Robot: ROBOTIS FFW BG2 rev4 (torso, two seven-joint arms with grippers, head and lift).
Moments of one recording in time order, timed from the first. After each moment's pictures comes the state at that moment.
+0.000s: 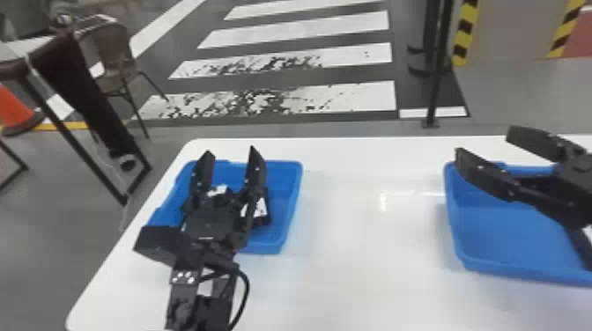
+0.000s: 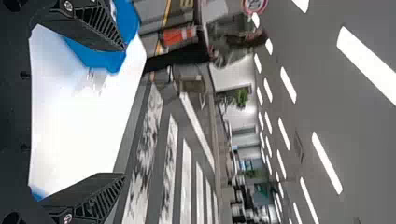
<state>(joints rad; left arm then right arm) 0.37 0.10 0.02 -1.89 0.18 -0.40 0.04 0.11 -0.30 -0.01 -2.15 -0.42 0.57 0.46</state>
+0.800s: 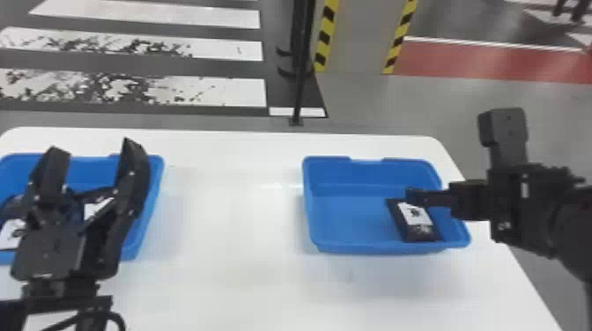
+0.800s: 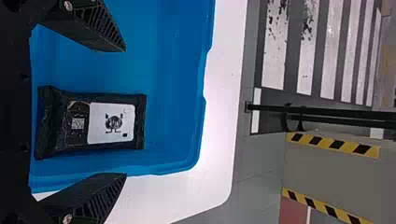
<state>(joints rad) 0.46 0.13 -0.15 -2.00 0.34 -0.52 0.00 -0.07 -0.29 -0.16 -2.30 -0.19 1.57 0.11</state>
